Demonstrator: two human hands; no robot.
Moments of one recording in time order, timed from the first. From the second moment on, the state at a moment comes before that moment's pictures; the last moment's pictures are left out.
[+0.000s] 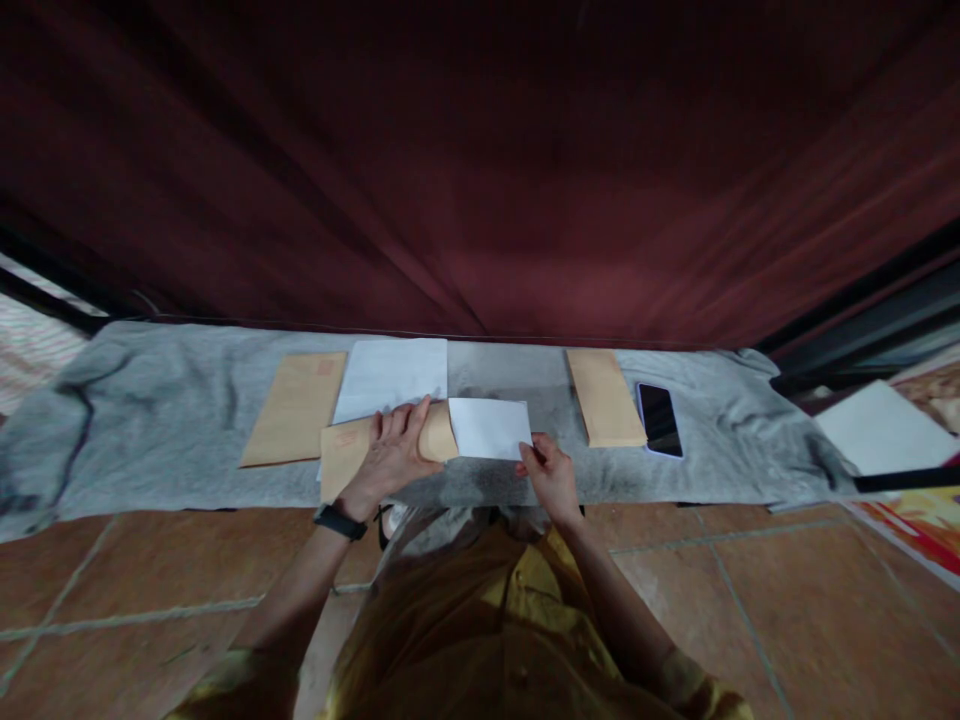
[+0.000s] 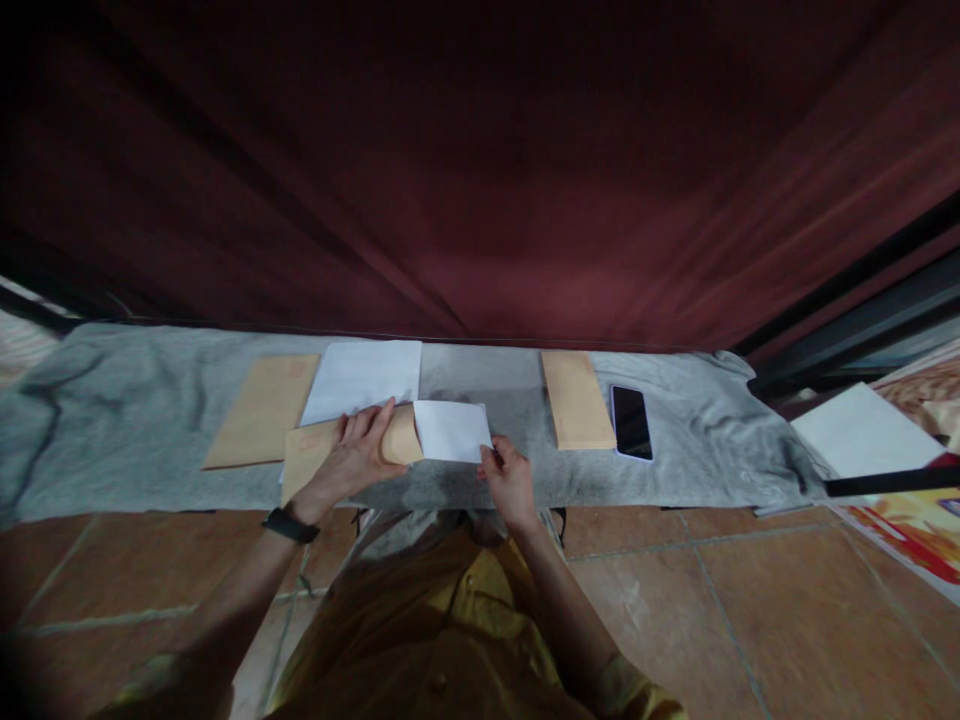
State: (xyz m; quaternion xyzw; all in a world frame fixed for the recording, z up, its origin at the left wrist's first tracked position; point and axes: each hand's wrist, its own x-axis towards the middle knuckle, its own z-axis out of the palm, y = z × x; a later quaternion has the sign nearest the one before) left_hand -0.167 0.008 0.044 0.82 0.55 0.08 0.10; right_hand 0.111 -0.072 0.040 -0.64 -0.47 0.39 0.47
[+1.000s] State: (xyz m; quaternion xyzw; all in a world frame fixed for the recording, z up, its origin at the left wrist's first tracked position) left_hand -0.166 0.004 0.034 0.85 0.52 0.12 0.04; right_hand 0.143 -0.042 0.034 -0.66 -0.60 0.39 0.24
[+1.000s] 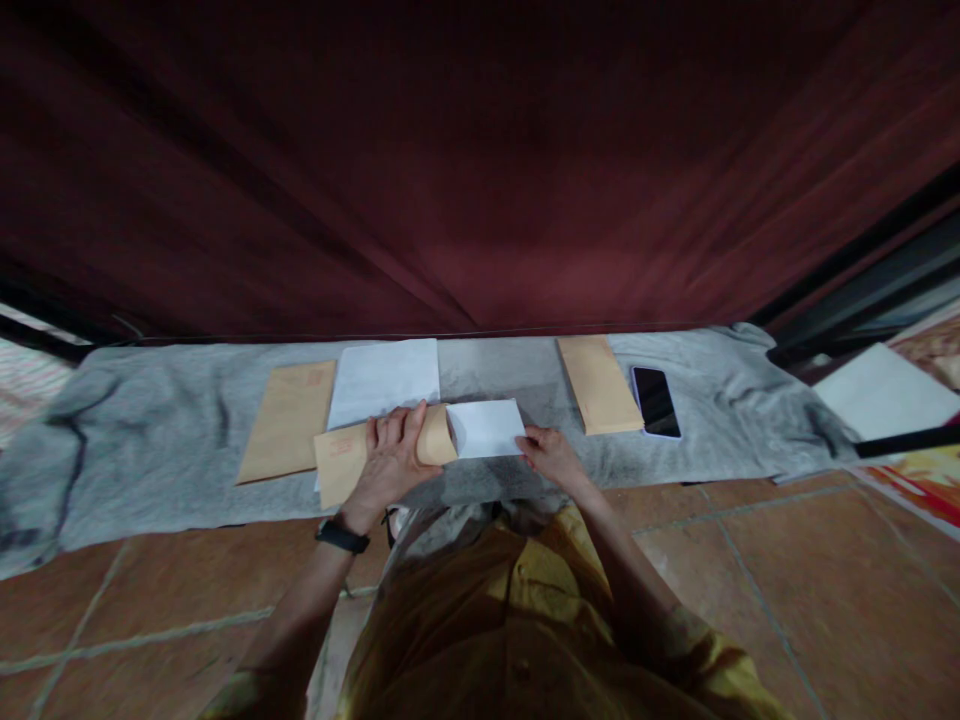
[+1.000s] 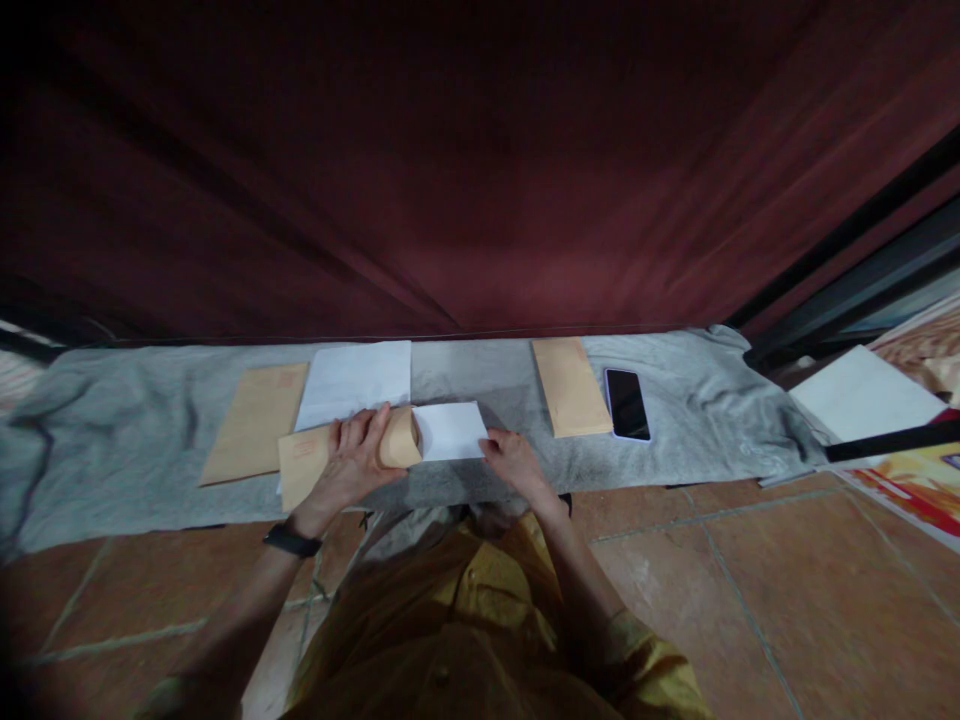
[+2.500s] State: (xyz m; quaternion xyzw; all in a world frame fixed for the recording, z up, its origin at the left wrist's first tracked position) left_hand -0.163 0.000 0.044 0.88 0.46 0.11 0.05; right_hand 0.107 -0.045 0.006 -0.65 -0.48 0.44 0.39
